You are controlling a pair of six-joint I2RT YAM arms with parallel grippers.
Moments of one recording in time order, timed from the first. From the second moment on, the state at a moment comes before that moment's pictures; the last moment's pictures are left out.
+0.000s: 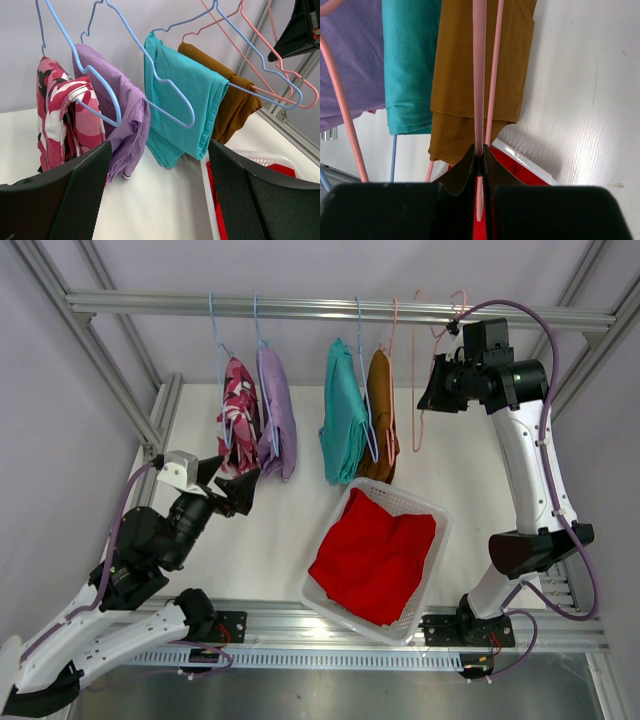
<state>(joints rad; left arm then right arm) -0.90 0.51 0.86 -0.21 -0.48 -0.08 0.24 1.70 2.20 -1.23 -0.17 0.31</state>
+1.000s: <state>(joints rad) -0.90 0.51 0.86 -0.21 -0.47 -0.07 0.23 1.43 1.92 -1.19 -0.16 0.32</state>
